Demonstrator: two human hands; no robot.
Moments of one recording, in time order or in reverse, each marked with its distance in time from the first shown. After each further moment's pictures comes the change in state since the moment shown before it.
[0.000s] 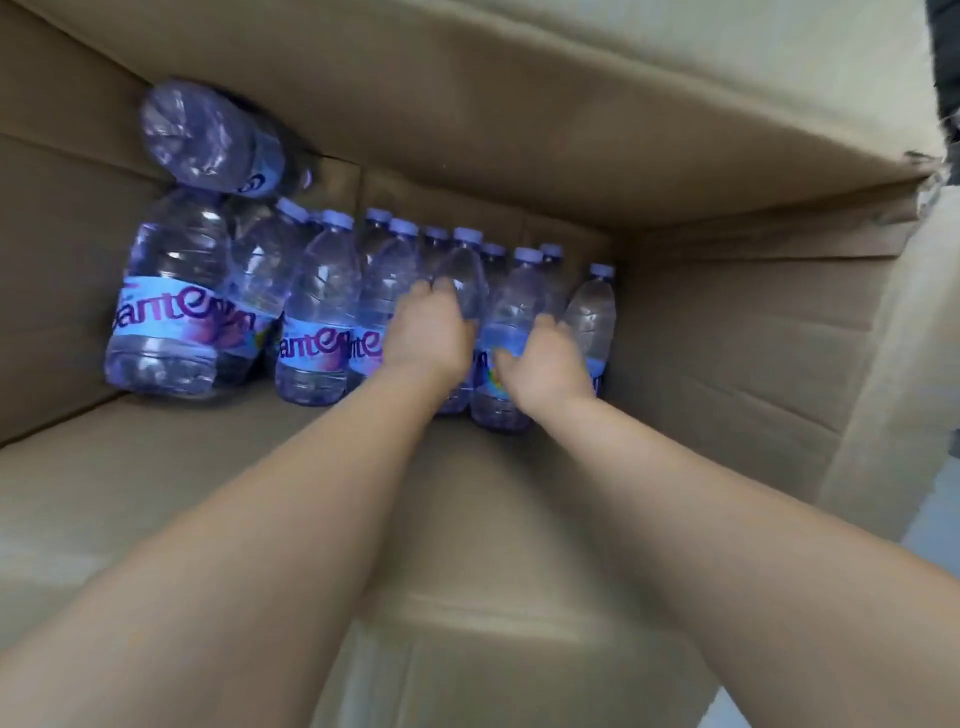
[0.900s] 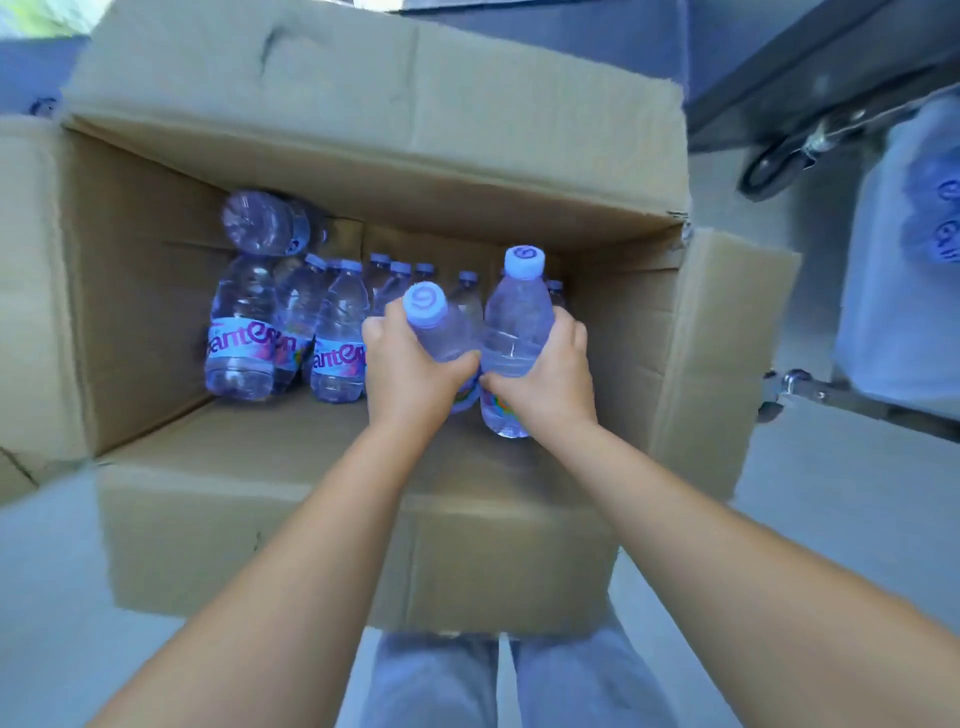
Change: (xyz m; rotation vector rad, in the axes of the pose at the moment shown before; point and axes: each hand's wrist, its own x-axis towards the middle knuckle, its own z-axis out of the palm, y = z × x) left_hand -0.117 0.029 -0.055 -0.521 0.300 -0.047; right_hand -0.093 0.009 -0.061 0.363 0.234 -0.088
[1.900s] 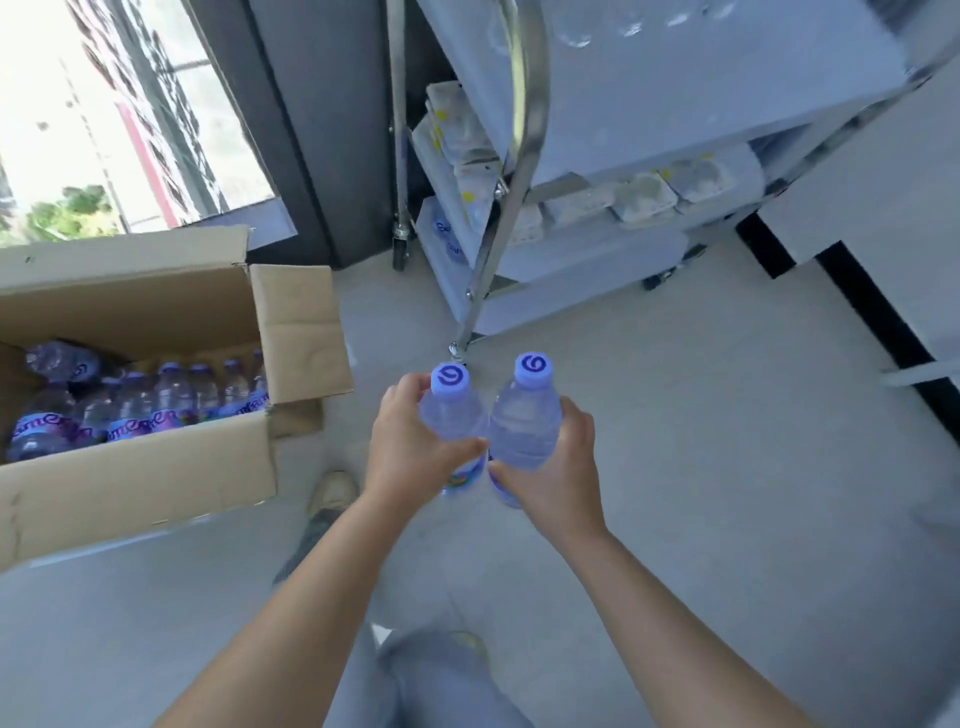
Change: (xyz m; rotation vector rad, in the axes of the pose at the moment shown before) left_hand -0.520 0.135 0.146 -0.091 -0.332 0.470; right_hand -0.384 0.325 -0.328 0.457 0.525 -0.128
